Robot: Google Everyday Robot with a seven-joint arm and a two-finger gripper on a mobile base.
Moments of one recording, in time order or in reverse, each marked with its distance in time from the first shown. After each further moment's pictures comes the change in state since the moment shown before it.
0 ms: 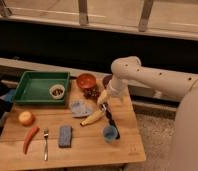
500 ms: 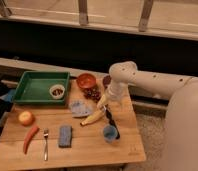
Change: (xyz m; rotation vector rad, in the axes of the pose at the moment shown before) arm 0.006 -0.007 0.022 0.006 0.047 0.018
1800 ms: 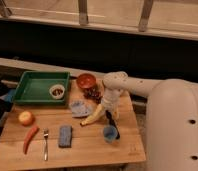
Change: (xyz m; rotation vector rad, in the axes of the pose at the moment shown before) arm 0.015 0.010 0.080 -0.002 0.184 -0.001
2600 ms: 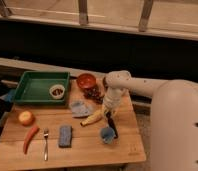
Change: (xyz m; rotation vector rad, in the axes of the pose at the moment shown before) arm 0.002 -0.011 -0.026 -0.022 -0.056 0.011
